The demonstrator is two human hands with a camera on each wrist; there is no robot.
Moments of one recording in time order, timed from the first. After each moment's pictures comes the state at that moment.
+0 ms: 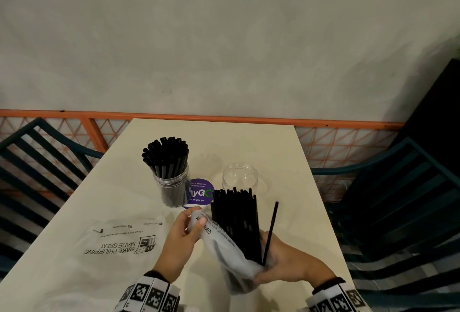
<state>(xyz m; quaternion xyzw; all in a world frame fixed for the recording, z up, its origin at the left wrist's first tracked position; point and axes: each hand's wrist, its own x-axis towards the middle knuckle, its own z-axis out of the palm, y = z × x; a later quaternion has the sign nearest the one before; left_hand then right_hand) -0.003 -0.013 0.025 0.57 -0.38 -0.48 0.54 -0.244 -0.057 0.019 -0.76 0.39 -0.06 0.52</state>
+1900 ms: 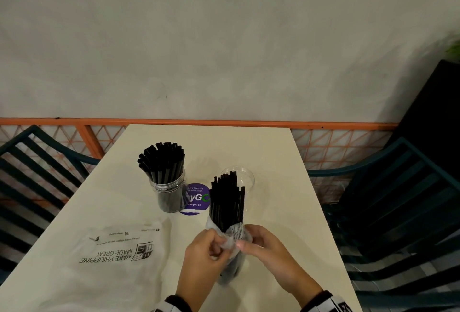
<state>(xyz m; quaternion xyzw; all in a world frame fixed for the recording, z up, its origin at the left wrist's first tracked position) -0.047 0.007 0.024 0.62 -0.59 -0.26 0.45 -0.209 -0.038 0.030 -0.53 0.48 -0.31 0.63</state>
